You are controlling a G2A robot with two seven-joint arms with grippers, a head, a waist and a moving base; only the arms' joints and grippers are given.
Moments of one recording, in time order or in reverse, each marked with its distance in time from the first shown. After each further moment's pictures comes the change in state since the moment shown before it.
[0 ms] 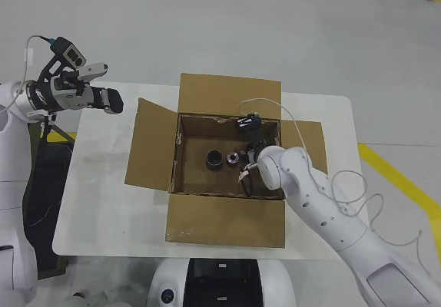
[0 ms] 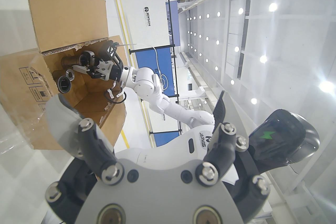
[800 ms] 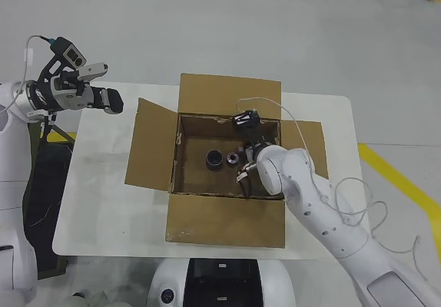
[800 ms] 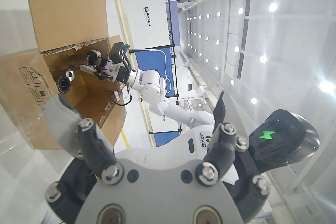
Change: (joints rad) left arm 0.000 0.000 0.000 0.000 0.000 0.000 0.000; right arm -0.057 -0.007 0.052 -0.156 -0.118 -0.018 0.055
